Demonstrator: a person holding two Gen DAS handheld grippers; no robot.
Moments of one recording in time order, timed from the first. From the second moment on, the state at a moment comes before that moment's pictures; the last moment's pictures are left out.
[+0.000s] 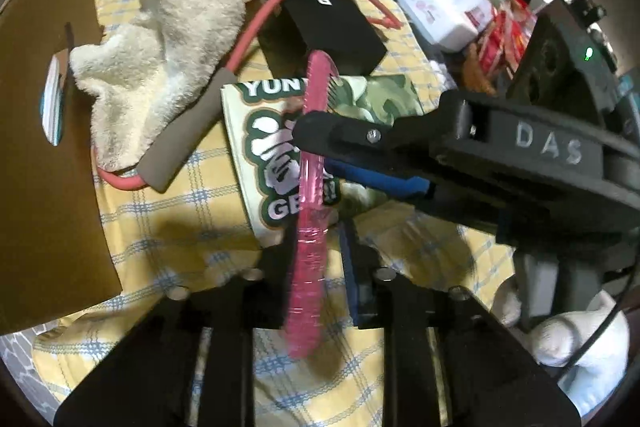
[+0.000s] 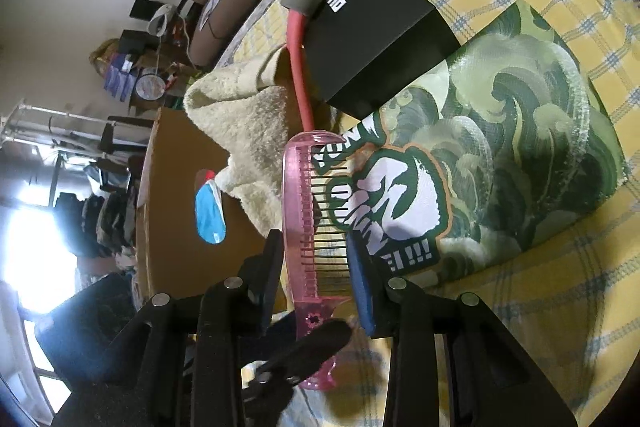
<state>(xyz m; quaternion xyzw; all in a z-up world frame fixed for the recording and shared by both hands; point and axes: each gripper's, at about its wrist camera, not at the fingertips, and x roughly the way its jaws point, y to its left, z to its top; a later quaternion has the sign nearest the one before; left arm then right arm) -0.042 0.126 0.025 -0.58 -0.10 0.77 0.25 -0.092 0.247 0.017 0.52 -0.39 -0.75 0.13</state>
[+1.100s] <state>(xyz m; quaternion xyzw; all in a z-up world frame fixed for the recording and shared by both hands) -0.027 -0.110 0.171 -0.47 -0.13 0.84 0.23 -0.123 0.021 0.180 0.48 -0.29 -0.79 0.22</state>
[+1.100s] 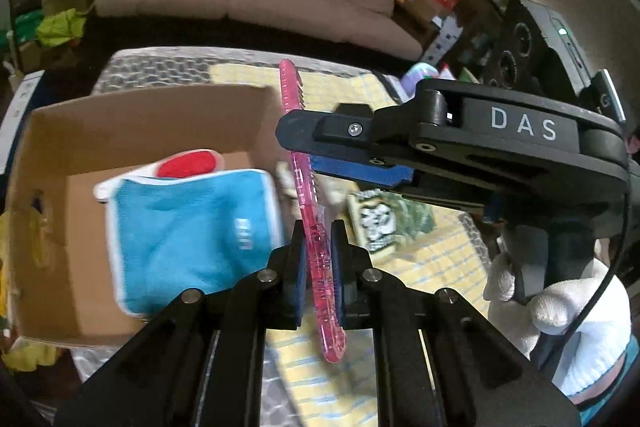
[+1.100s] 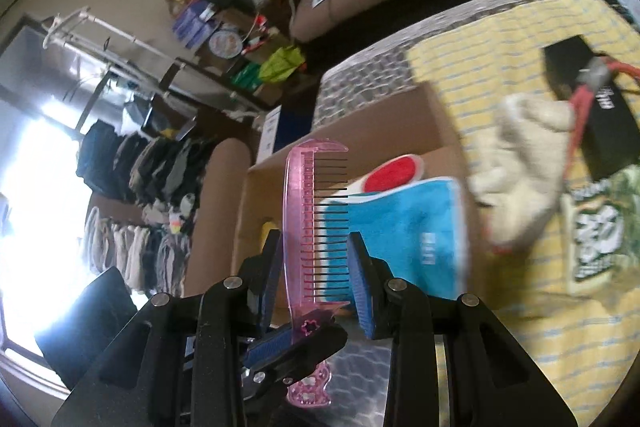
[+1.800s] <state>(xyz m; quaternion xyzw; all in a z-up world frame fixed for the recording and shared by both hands) -0.073 -0.264 0.092 -0.51 -0.14 0.83 0.16 -0.215 -0.148 0.098 0.55 -0.27 -0.74 0.26</state>
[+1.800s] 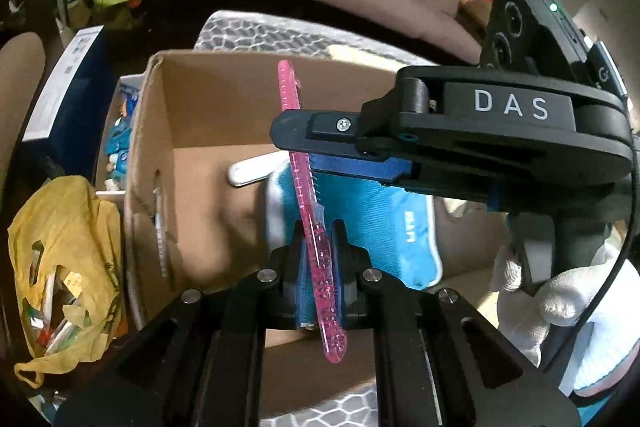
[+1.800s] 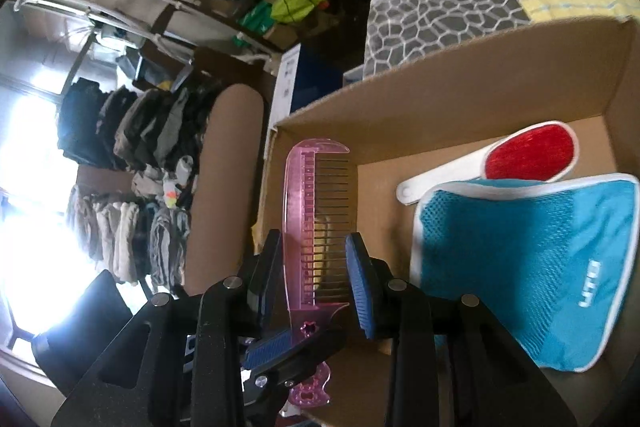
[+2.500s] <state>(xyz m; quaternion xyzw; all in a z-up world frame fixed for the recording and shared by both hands) -0.109 -0.254 0.050 -0.59 -0.03 0.80 0.10 -0.255 -0.170 0.029 0.60 -0.30 -0.69 0.27</state>
